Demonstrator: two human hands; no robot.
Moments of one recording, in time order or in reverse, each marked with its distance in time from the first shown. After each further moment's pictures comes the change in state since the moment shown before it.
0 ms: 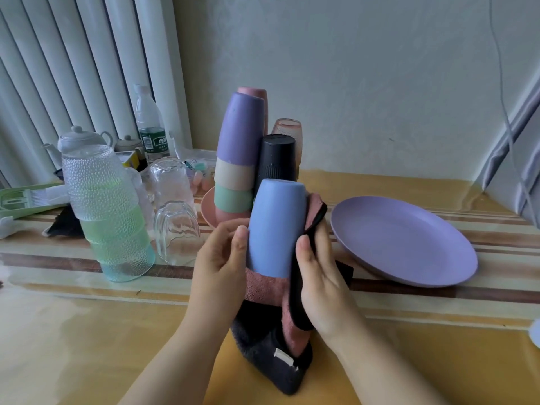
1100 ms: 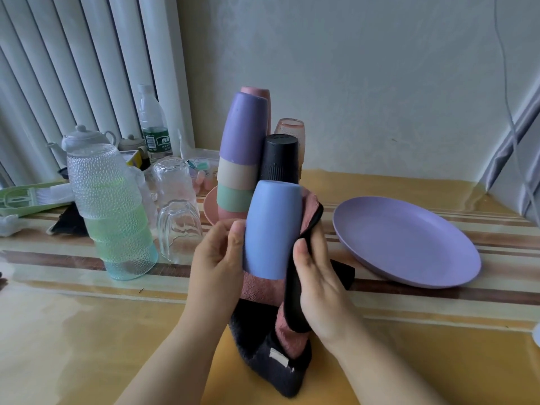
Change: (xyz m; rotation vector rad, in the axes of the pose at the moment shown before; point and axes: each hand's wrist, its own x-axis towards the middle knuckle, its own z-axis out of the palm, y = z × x) left_hand 0.003 0.003 -0.004 0.017 0.038 0.000; right_hand -0.001 0.004 0.005 0.037 -0.052 -0.013
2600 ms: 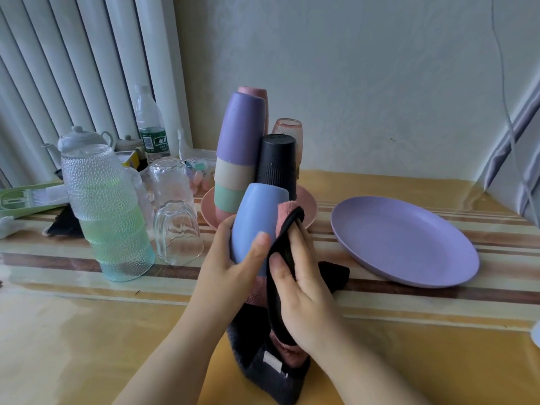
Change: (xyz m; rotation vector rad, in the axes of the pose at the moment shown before) left_hand -0.004 0.003 0.001 0.107 -0.152 -0.075; right_hand -0.001 0.008 0.016 -0.241 0.047 -0.074
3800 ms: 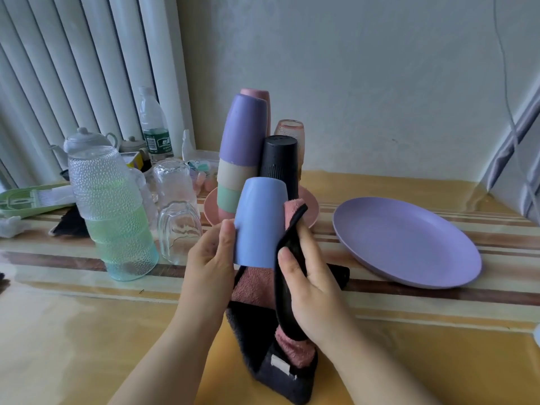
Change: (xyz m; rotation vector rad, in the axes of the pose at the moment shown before) left_hand -0.001 0.007 -0.004 -0.202 0.142 -0.046; right_hand 0.000 -0.008 -0.011 0.127 -0.041 0.069
